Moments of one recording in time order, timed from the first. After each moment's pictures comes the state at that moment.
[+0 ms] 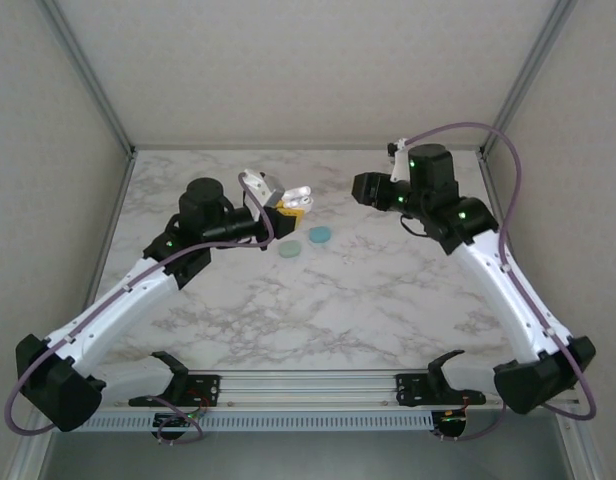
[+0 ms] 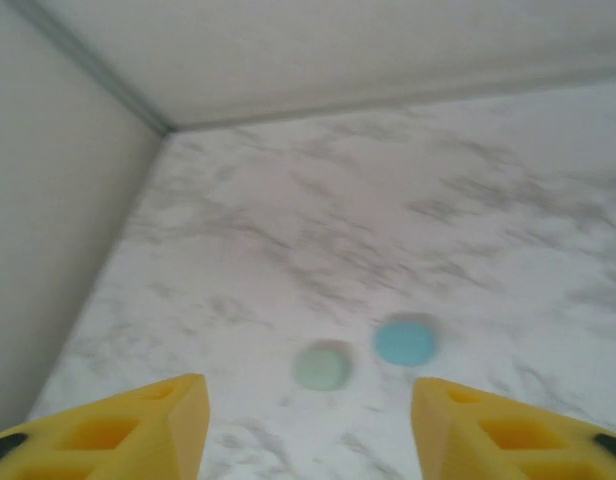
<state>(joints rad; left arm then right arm) -0.61 1.16 1.04 -0.09 0.52 0.02 0.45 1.30 1.41 -0.70 -0.16 0.44</state>
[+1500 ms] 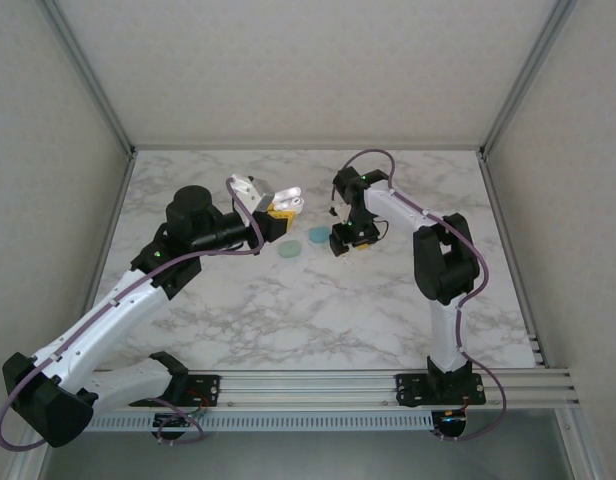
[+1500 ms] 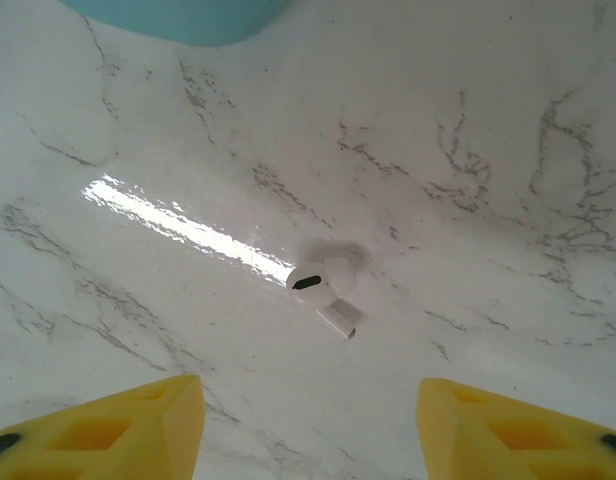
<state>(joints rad) -0.61 1.08 1.01 -0.11 0.47 0.02 0.51 2.06 1.66 -1.16 -0.12 0.02</state>
